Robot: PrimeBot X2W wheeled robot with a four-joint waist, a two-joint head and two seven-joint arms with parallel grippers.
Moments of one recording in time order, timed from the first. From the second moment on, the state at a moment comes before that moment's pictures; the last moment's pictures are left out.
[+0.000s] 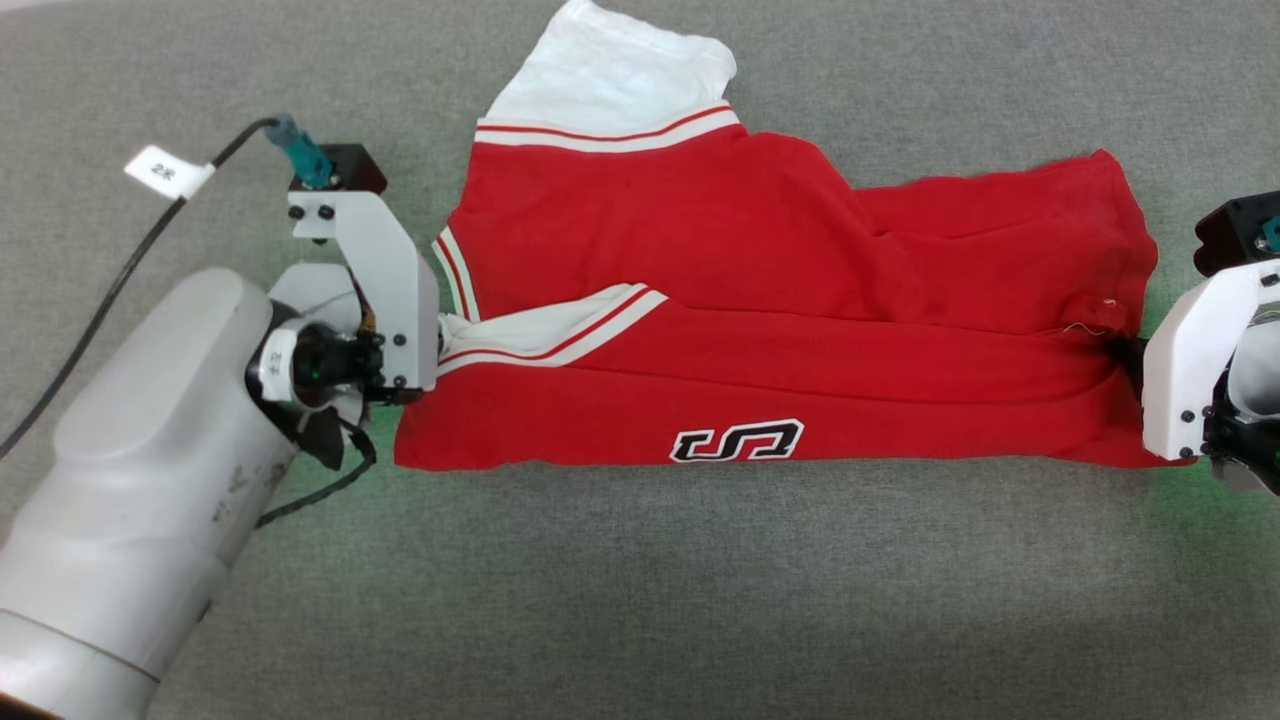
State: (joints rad) left arm -0.99 0.49 -0.77 0.60 -1.06 0.15 0.86; right arm -0.69 -0.49 0.31 0.48 0.59 0.13 0.69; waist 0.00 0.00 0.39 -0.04
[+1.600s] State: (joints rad) left arm -0.57 0.60 -0.71 0.23 -0.97 0.14 0.20; right arm -0.35 -0.51 0.24 0.35 0.33 0.13 -0.11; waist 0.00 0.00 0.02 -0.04
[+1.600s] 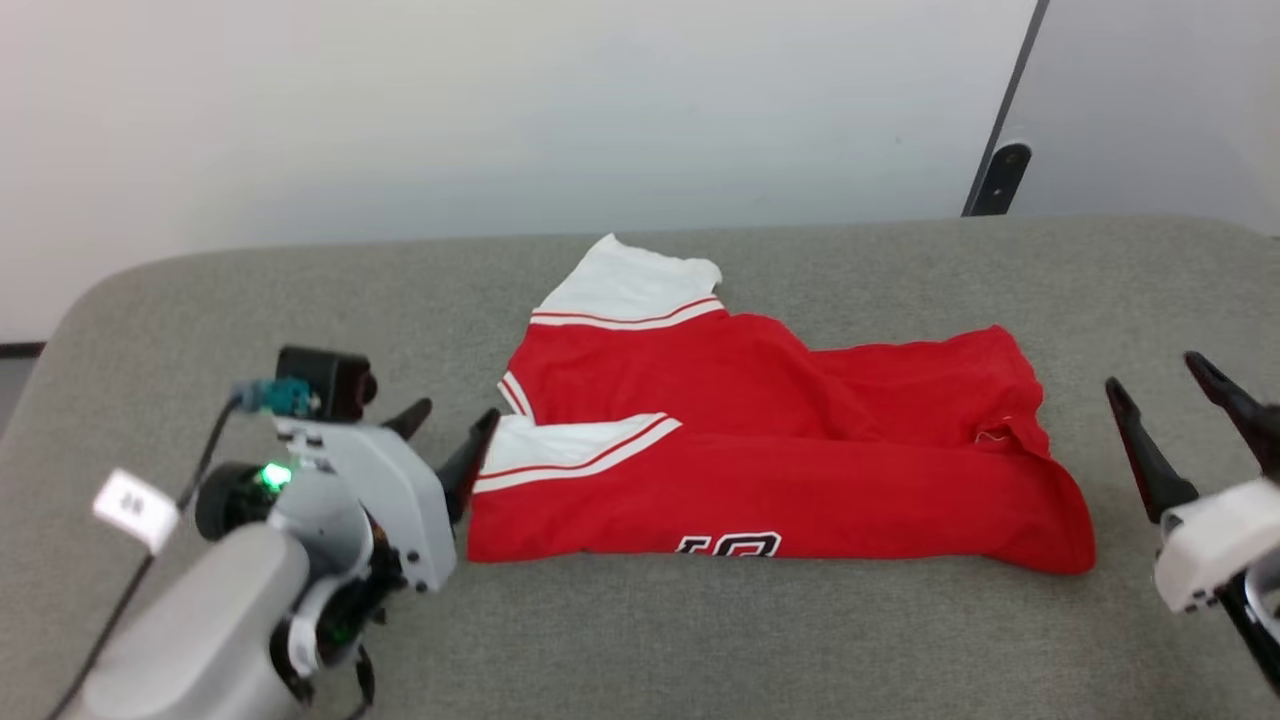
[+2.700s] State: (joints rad) left arm -0.72 0.68 -0.78 0.37 -1.14 0.23 0.80; right arm -0.04 -0.14 -0.08 -0.04 0.08 0.13 -0.18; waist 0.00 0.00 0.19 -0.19
